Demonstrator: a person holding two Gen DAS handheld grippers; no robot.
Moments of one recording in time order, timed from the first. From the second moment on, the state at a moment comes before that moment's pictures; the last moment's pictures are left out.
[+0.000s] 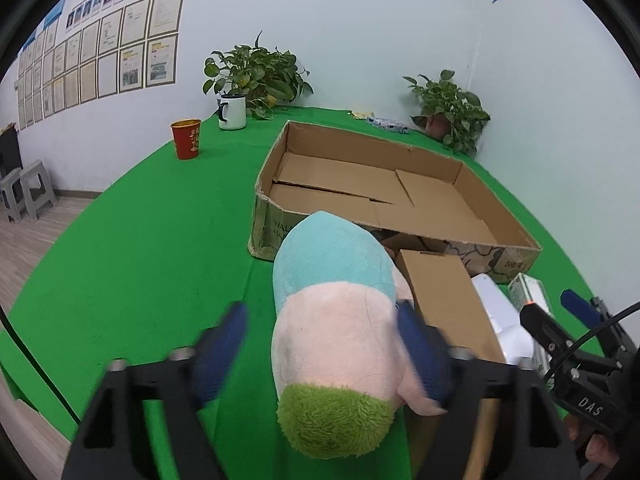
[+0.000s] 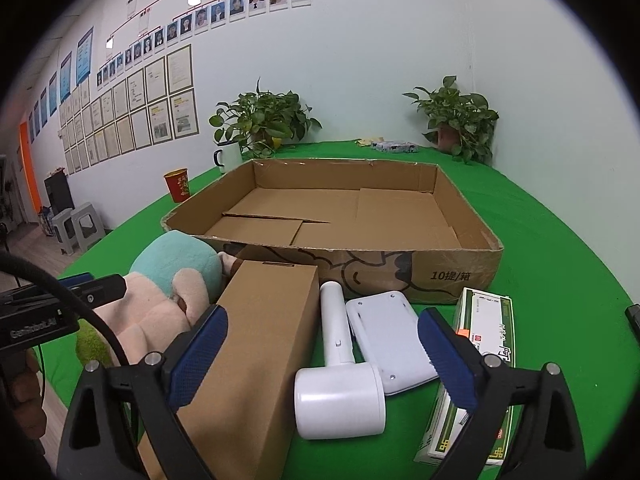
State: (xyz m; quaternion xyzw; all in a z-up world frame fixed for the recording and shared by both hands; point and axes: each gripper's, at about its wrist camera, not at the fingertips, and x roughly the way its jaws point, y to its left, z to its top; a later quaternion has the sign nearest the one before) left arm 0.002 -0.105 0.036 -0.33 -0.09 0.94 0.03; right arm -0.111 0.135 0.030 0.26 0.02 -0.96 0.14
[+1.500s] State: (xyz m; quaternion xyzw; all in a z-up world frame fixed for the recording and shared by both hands) left arm -0.005 -0.086 -0.061 -0.40 -0.23 0.87 0.15; right arm -0.131 0.030 0.061 0.29 -0.01 -0.89 0.36
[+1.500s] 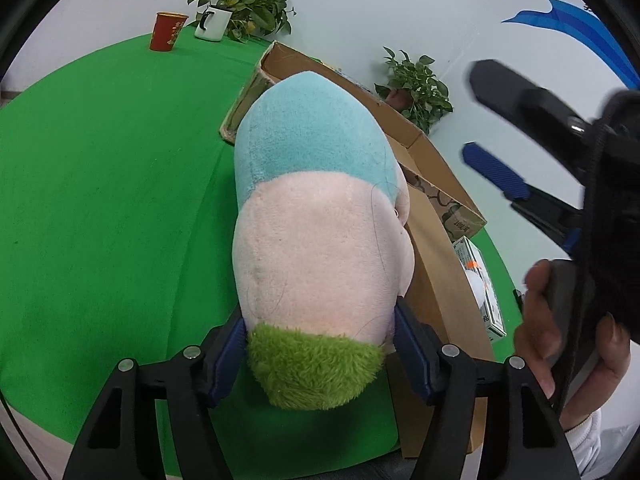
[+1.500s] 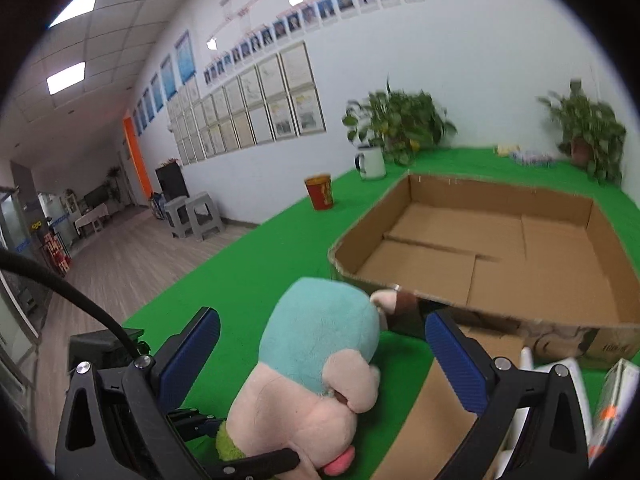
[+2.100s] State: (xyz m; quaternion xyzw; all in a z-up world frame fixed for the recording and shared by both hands) left arm -0.006 -0.092 -0.064 -0.40 -0.21 0.88 0.14; right arm -0.137 -0.008 0.017 0.42 0.05 -0.84 0.34
